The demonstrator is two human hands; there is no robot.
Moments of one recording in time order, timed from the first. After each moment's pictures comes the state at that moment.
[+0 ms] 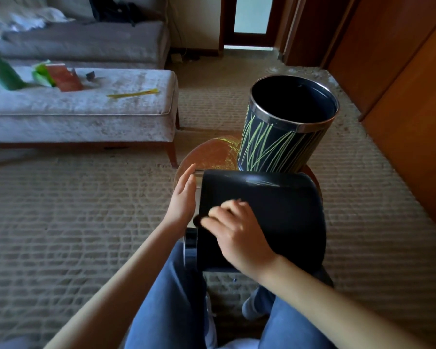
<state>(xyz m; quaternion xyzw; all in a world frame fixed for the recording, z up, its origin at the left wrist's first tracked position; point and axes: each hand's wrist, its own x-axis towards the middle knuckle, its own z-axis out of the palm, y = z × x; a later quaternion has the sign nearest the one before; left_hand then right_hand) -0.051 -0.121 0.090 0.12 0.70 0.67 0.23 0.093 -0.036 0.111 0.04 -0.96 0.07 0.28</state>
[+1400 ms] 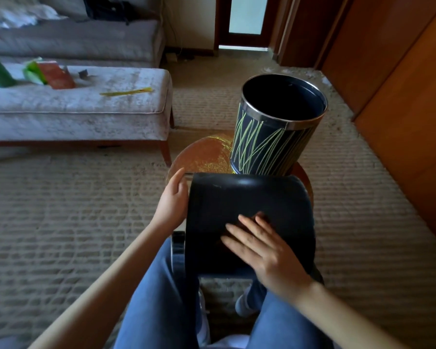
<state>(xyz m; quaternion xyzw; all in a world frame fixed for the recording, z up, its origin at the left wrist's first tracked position) -0.047 -0.127 0.095 0.14 0.79 0.56 0.21 0.180 0.000 0.091 0.07 -0.97 0.05 0.20</state>
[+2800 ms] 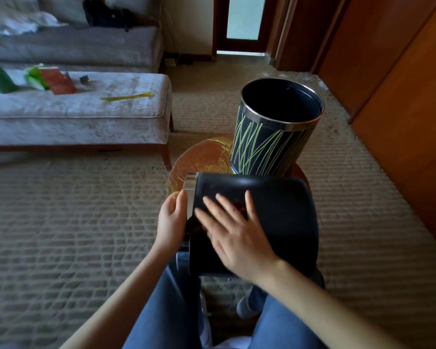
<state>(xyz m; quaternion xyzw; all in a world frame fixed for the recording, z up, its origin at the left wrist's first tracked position) -0.016 -0.147 0.075 0.13 0.71 0.67 0.15 0.122 -0.034 0.114 0.00 -0.99 0.03 0.12</state>
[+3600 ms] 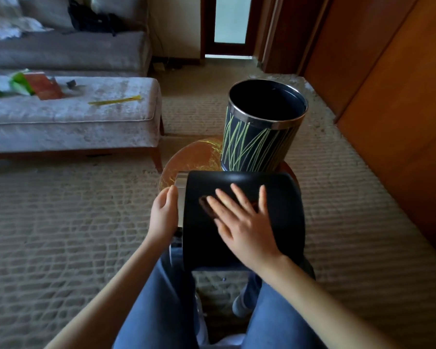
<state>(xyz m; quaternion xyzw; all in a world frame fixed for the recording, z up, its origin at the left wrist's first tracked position) -0.022 -0.140 0.078 0.13 0.72 0.67 0.15 0.133 -0.016 0.108 -0.09 -0.98 0.01 0.20</state>
